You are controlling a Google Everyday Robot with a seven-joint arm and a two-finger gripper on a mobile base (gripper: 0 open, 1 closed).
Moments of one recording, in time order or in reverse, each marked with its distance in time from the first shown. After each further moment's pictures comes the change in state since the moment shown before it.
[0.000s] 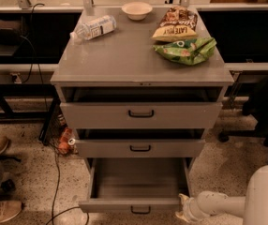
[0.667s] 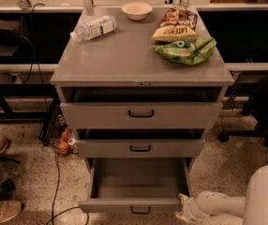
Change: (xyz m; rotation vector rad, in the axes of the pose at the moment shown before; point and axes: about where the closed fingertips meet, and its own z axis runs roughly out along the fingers) arm 0.000 0.001 0.001 -0.001 0.000 0.000
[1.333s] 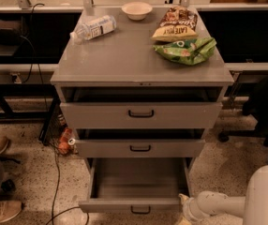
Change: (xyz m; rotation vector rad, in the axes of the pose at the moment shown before) arm 0.000 0.000 0.000 0.000 0.000 0.000
